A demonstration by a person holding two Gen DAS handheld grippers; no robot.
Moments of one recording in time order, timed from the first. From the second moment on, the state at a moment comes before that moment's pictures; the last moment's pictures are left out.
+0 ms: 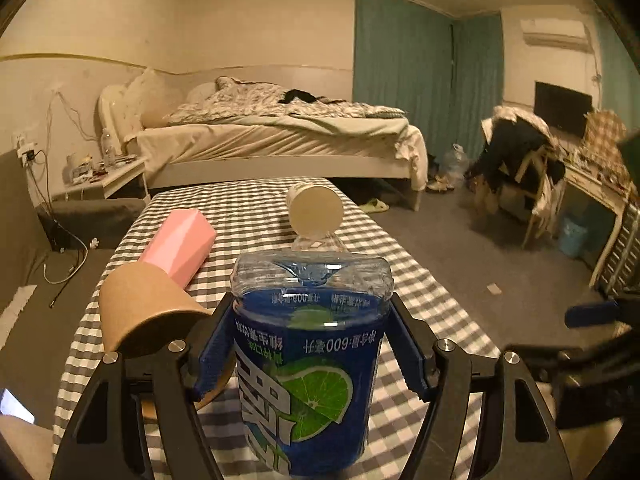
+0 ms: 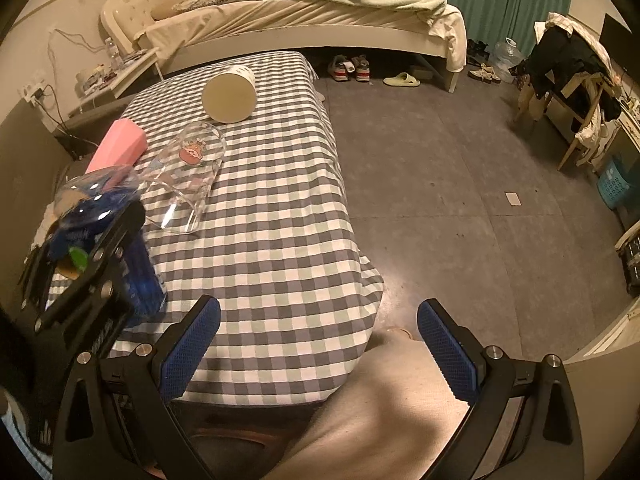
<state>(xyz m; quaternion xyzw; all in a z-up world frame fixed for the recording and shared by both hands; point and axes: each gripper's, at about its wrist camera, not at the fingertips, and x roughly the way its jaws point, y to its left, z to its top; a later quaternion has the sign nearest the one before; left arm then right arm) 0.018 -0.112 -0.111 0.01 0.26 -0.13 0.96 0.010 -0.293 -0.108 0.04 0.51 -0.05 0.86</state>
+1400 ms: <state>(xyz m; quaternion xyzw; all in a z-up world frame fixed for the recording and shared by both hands) -0.013 -0.062 -0.005 0.02 0.34 -0.09 0.94 -0.033 -0.280 -0.014 0.05 0.40 -0.02 0.92</state>
